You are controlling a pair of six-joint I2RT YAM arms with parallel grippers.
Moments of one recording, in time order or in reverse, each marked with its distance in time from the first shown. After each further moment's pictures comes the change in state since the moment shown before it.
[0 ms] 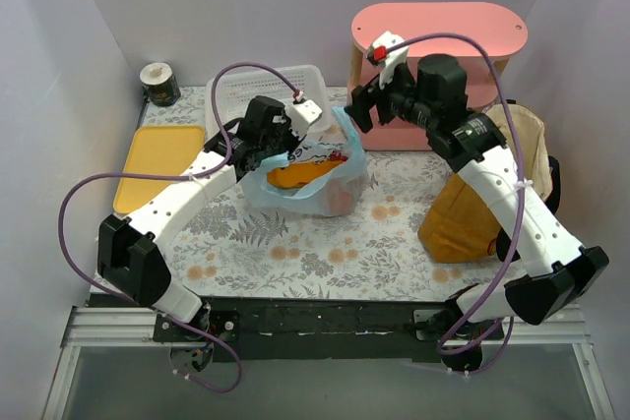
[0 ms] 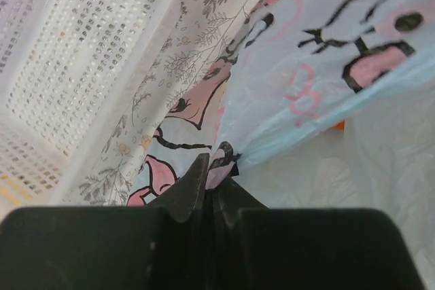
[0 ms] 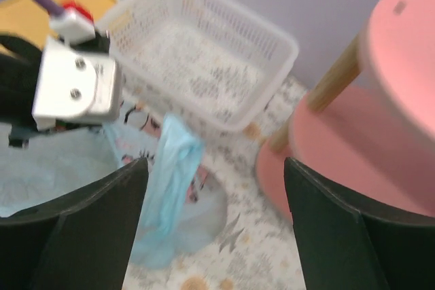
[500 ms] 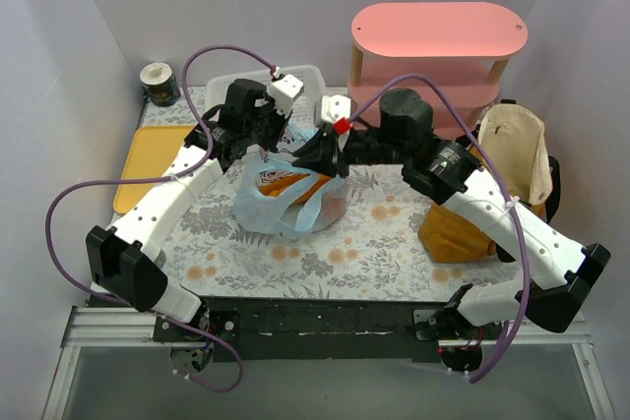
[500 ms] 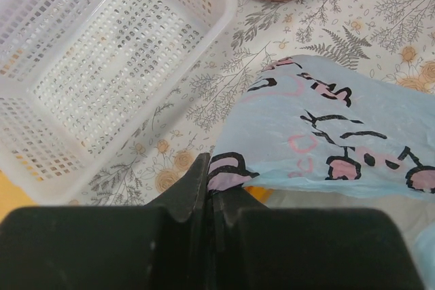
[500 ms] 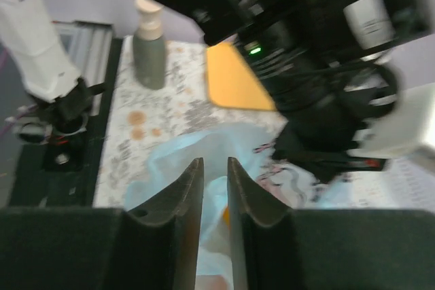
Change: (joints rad) left arm 0.069 -0.046 0.110 -0.043 -0.007 -0.144; right arm 0.275 -0.031 0.023 0.155 -0.439 -0.128
